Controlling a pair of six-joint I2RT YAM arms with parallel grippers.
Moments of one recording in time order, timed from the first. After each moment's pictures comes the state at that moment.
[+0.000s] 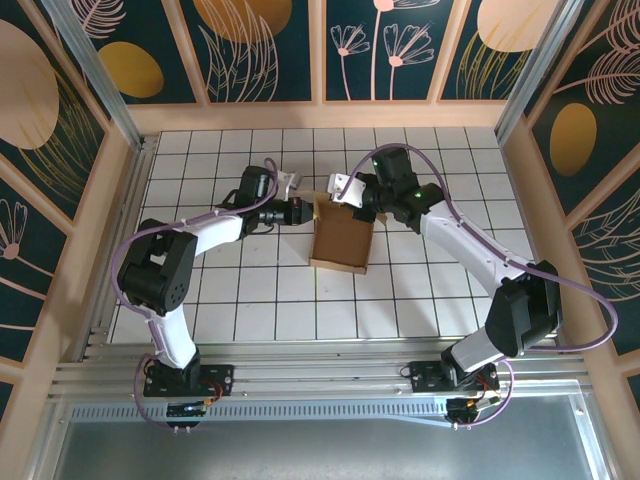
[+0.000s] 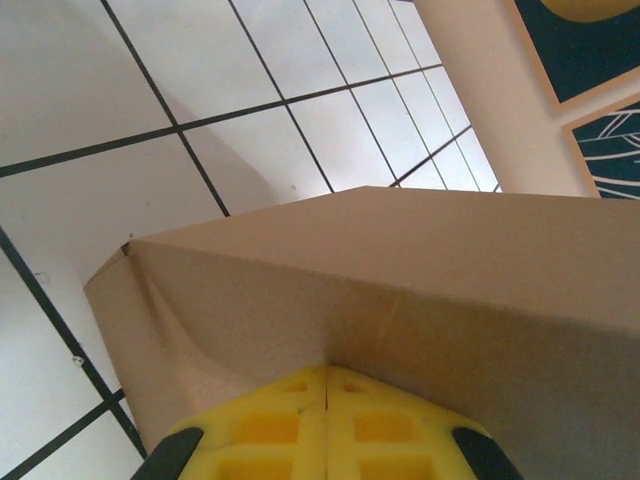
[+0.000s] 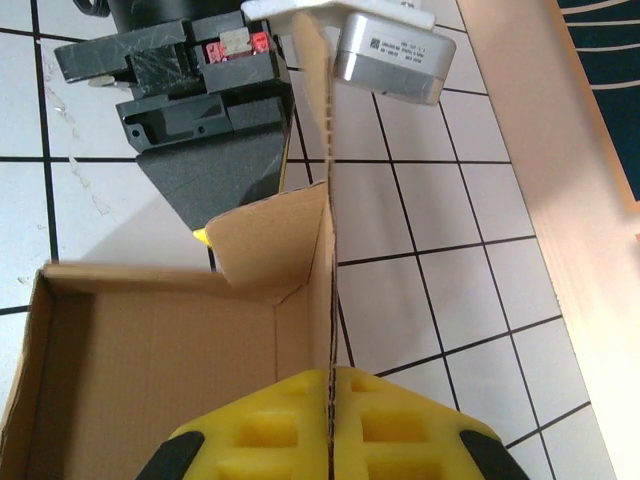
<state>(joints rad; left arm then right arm) -0.42 1.85 1.09 0.13 0.75 -0.47 0.54 1.50 1.27 -0.46 -0.31 -0.92</state>
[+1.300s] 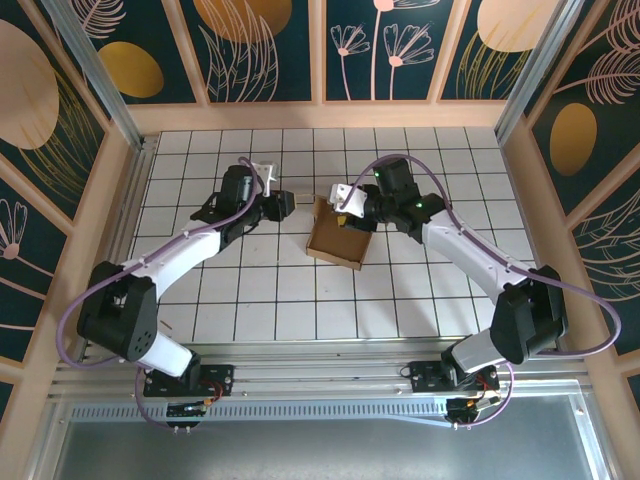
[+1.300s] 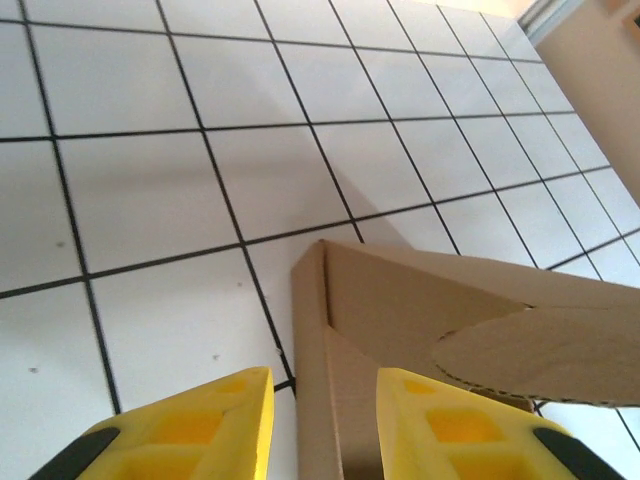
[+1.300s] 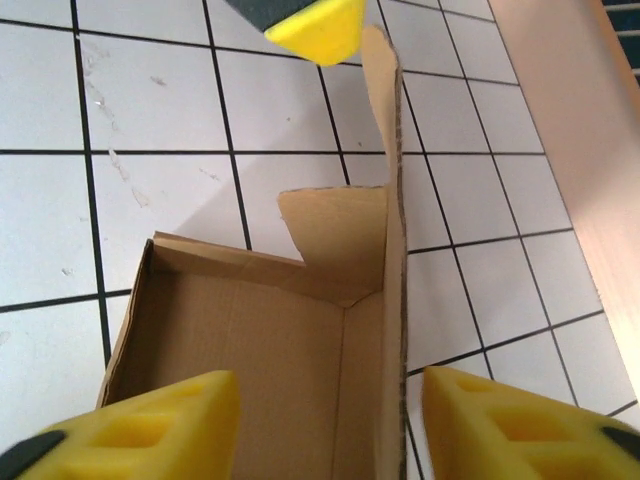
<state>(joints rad) -0.44 1.52 1.01 -0.07 0.24 -0.40 0.55 1.46 1.17 -0.41 -0.33 -0.89</state>
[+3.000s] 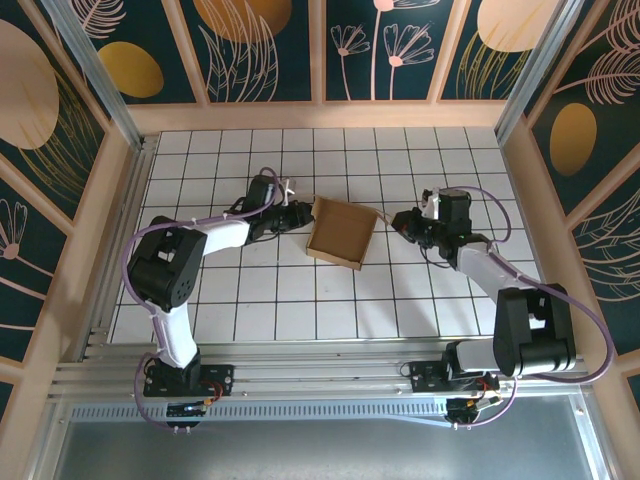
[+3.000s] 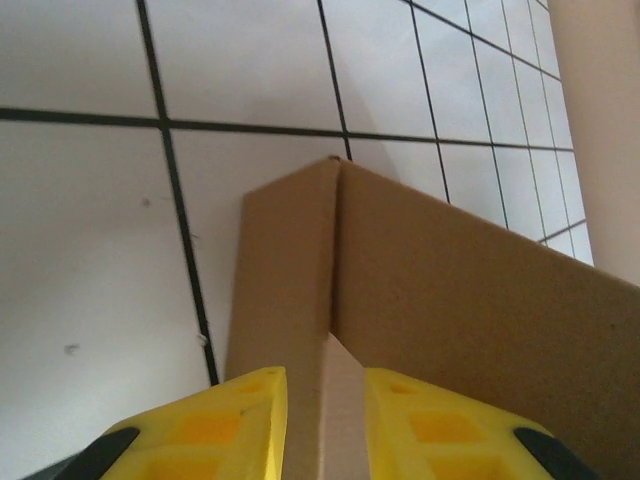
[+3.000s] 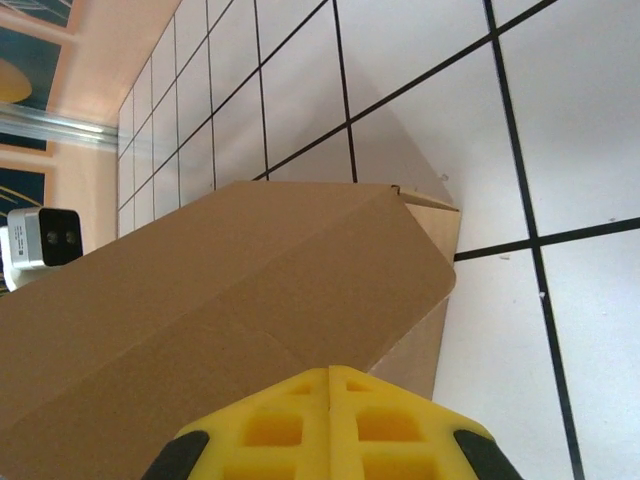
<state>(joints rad) -0.45 1.90 1.06 0.17 0.48 -0.70 0.14 1.36 0.69 -0.01 -0.56 0.72</state>
